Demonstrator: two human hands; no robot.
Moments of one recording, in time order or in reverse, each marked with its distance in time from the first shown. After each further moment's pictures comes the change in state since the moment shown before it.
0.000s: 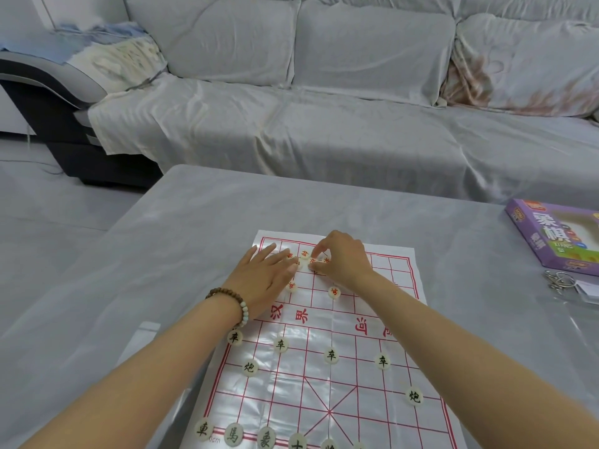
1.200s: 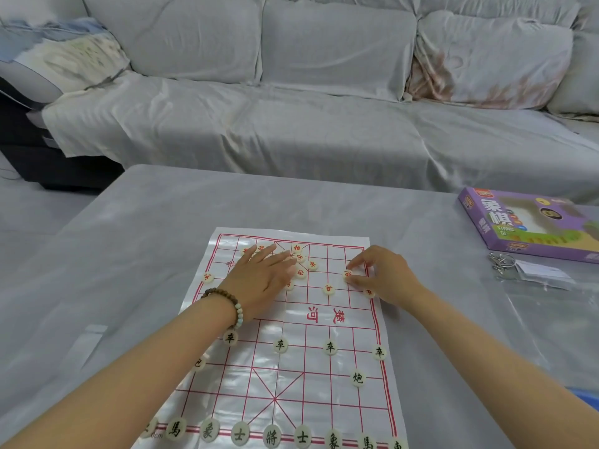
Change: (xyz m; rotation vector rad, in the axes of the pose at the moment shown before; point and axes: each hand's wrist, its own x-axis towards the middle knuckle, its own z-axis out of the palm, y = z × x) left_hand 0.015 0.065 0.008 -0.007 -0.029 0.109; right_hand -0.072 0.126 -0.048 0.074 -0.056 0.134
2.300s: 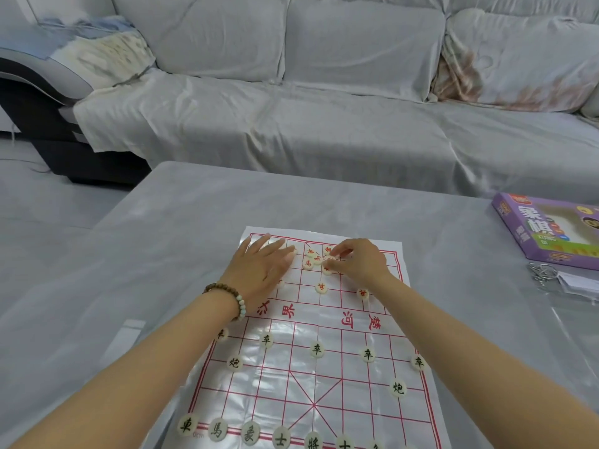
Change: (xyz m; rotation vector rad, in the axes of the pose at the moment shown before) left_hand -0.010 -0.051 -0.006 -0.040 0.121 -0.118; right_hand 0.044 -0.084 0.041 0.203 0.035 0.120
